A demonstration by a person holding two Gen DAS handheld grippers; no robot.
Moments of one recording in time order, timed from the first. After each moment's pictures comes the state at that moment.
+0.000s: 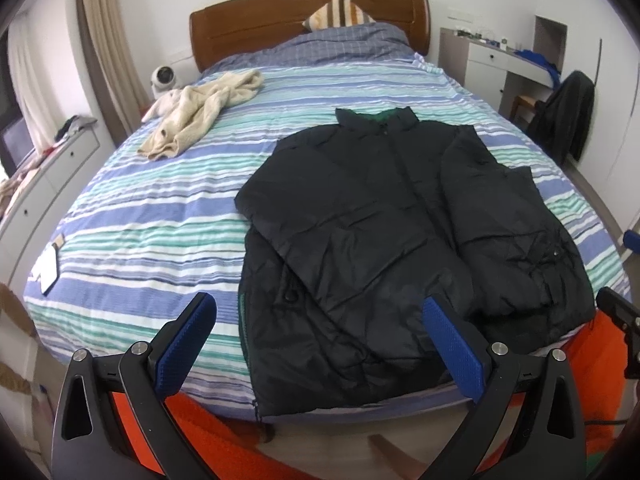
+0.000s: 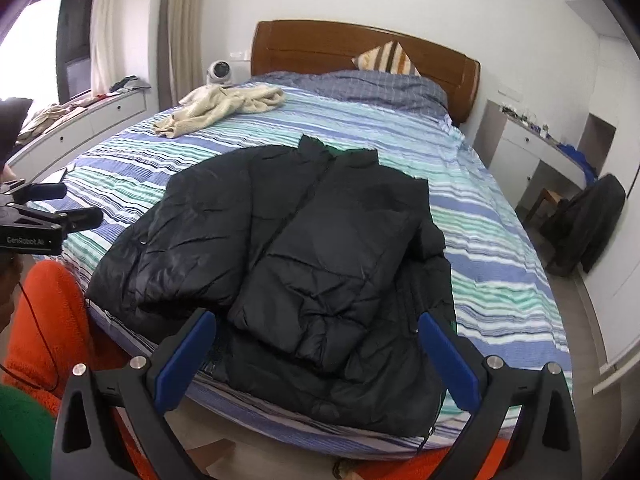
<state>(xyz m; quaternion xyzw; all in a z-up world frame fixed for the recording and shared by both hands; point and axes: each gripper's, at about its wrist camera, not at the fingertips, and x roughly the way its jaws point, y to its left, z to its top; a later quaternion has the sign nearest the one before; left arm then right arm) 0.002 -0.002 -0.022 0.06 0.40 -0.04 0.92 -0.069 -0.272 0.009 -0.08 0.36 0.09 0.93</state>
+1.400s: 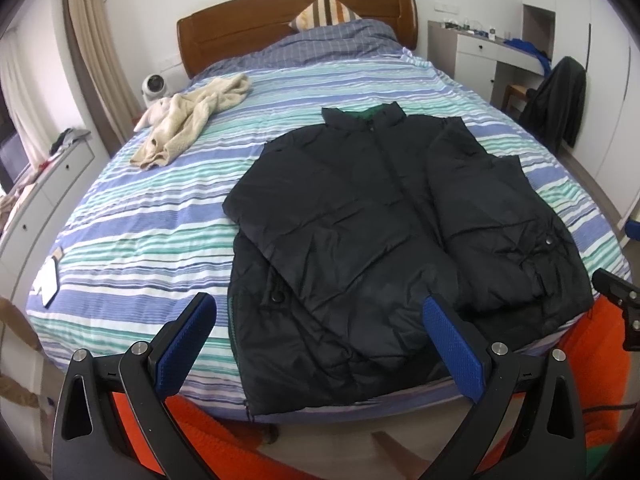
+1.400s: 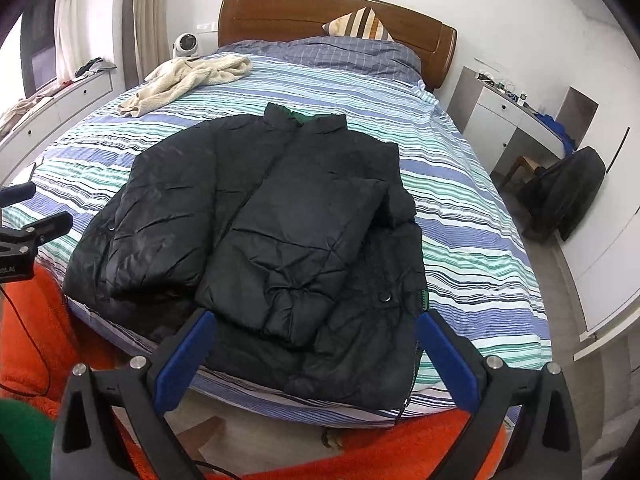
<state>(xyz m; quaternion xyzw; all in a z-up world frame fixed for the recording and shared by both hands) -0.002 -0.021 -0.020 0.07 0.40 -0.05 0.91 -0.058 -0.285 0.009 -0.08 0.43 0.03 0.90</state>
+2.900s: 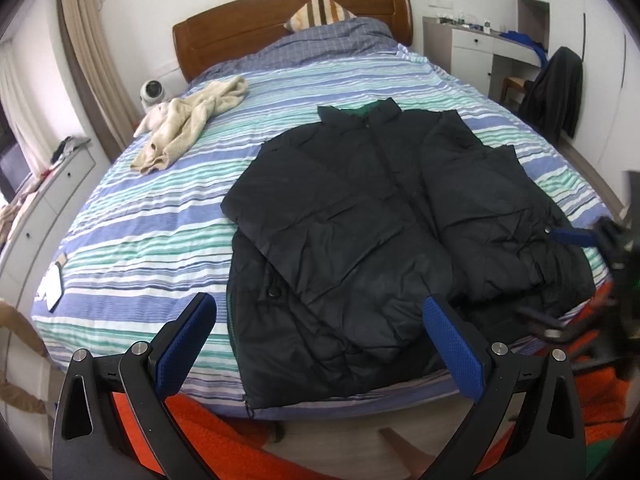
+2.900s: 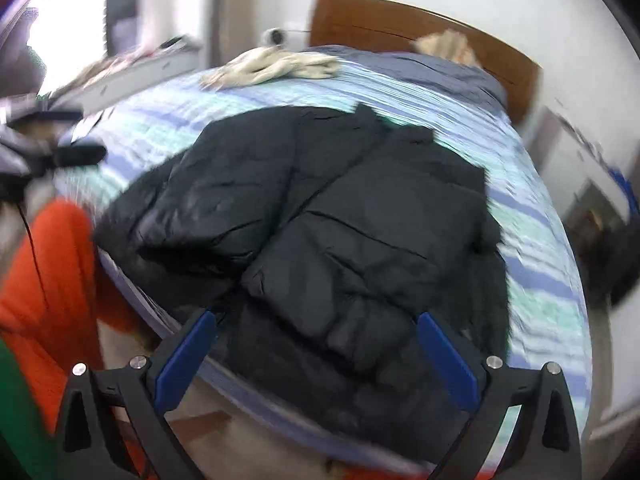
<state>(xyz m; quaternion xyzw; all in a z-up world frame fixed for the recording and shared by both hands) -0.011 -0.028 -0.021 0.09 0.40 -0.04 0.91 -0.029 -0.246 -0.066 -0.16 0.39 0.20 0.89</state>
